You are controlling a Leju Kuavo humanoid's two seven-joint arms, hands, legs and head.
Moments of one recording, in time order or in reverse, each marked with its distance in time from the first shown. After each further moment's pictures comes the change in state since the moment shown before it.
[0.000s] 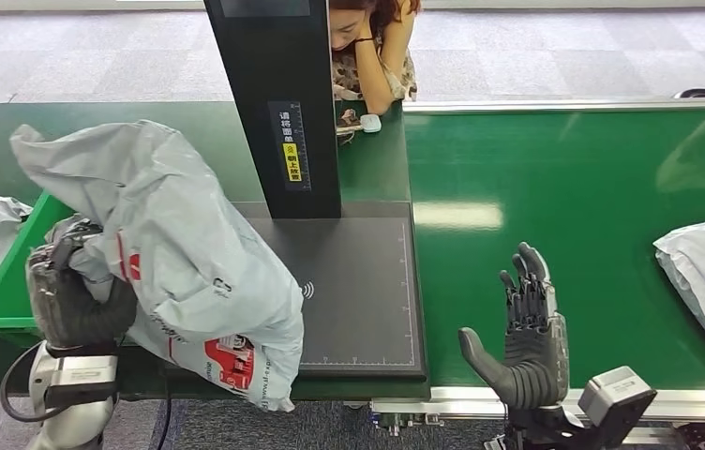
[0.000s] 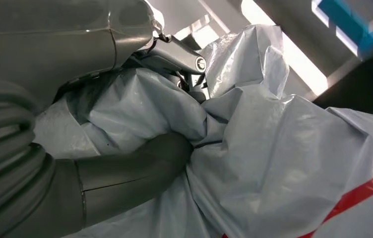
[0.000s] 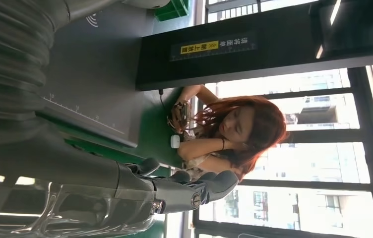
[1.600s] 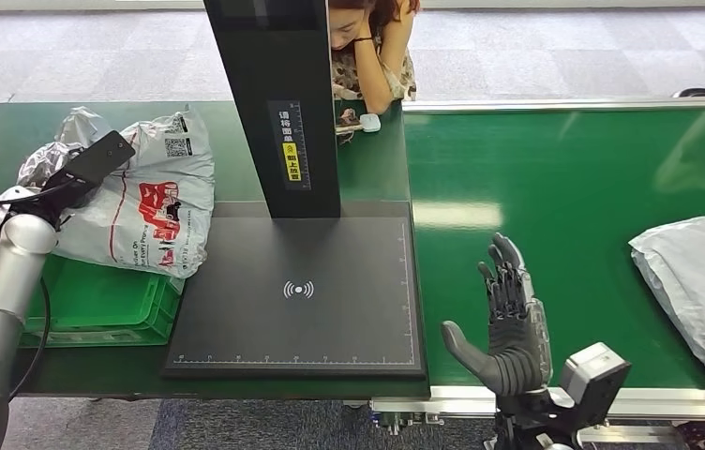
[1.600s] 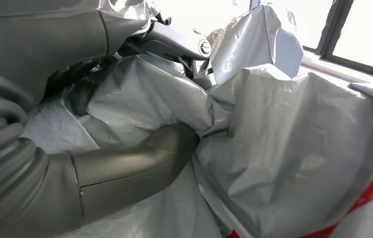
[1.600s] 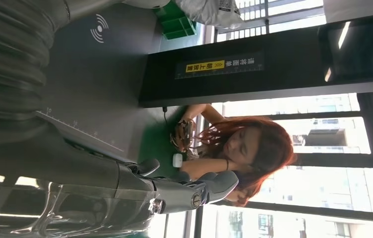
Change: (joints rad) left arm -0.778 0.173 0.065 1.087 -0.347 -0.548 0.637; right arm -0.054 0.016 -0.002 0.039 0.013 0.087 0.055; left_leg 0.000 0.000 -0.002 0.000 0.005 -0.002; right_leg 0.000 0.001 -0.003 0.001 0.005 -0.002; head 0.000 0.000
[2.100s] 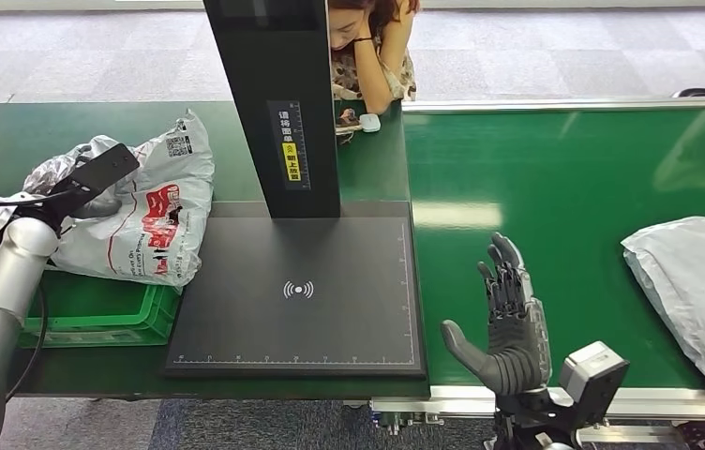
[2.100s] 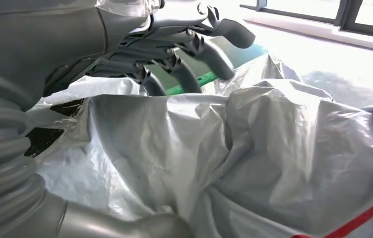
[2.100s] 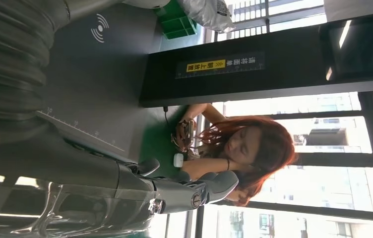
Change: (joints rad) left arm -0.020 0.007 -0.021 0.074 -0.014 -0.040 0.012; right arm -0.002 0.000 0.000 0.005 -0.002 -0.002 0.000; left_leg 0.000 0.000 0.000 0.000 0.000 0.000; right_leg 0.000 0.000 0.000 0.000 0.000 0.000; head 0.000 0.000
